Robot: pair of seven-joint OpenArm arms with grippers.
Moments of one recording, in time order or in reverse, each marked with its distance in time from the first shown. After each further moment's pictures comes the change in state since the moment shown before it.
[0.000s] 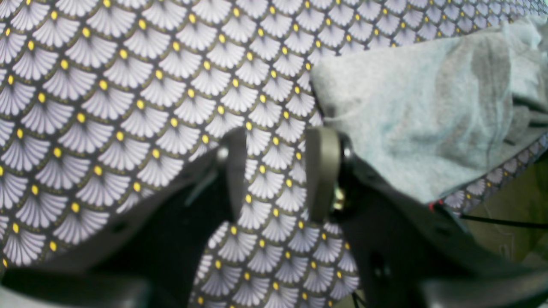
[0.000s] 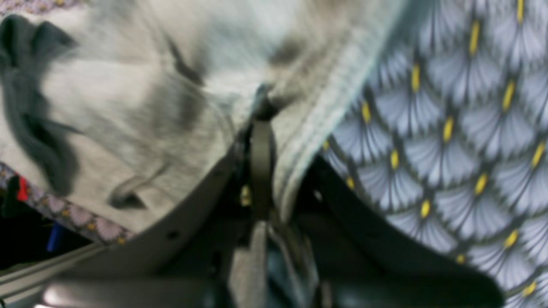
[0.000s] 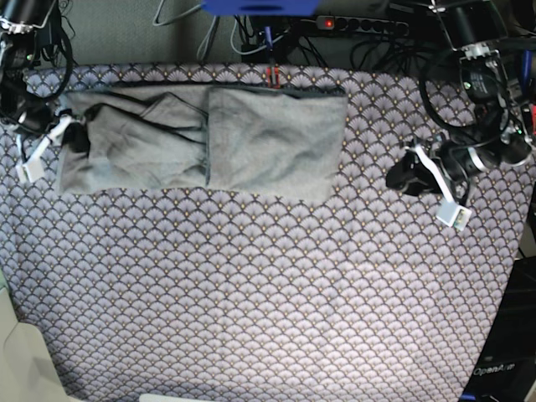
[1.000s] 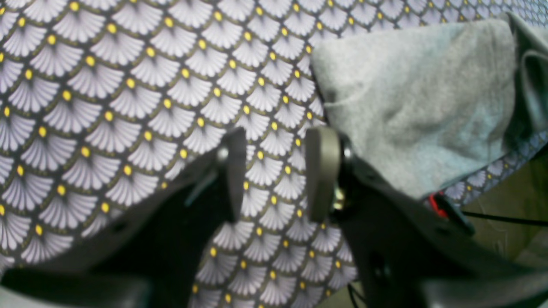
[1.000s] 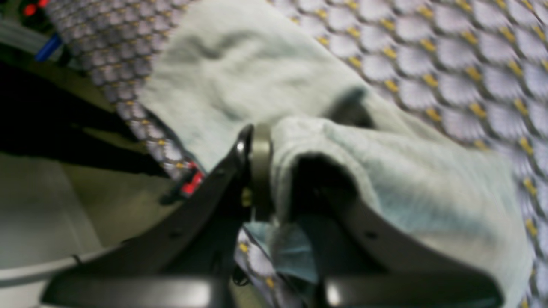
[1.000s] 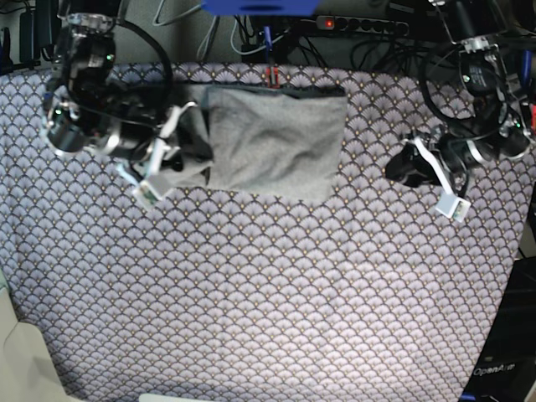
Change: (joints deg) left arm 2.0 -0.1 0.0 0.0 0.0 0.0 -0.3; right arm 4.2 -17.5 -20.3 26.9 -0.4 0.0 -18.4
